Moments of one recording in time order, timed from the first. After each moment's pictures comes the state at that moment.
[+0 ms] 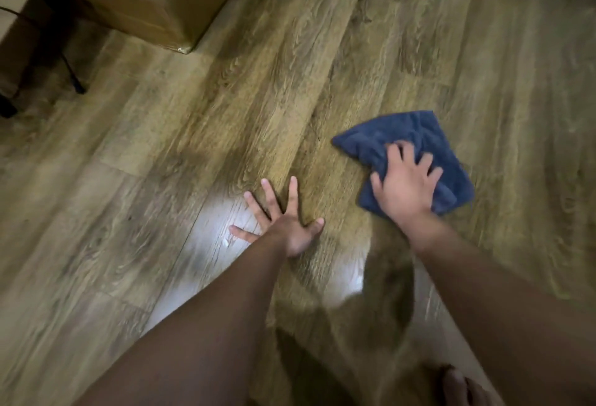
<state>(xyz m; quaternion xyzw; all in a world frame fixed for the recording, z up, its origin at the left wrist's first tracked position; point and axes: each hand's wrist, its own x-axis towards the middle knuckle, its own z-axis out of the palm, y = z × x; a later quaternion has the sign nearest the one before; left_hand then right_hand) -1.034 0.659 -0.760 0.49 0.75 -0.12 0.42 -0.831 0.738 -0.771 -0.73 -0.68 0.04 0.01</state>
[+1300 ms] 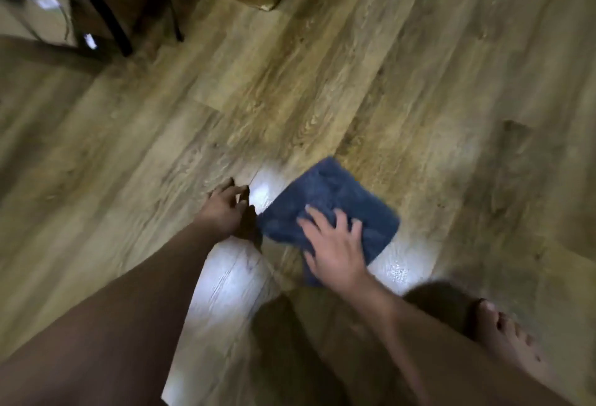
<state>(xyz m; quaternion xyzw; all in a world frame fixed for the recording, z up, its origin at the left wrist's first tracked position) -1.233 0.503 -0.743 0.45 0.82 0.02 0.35 -0.980 0.495 -0.764 -0.48 -0.86 0.13 -0.01</state>
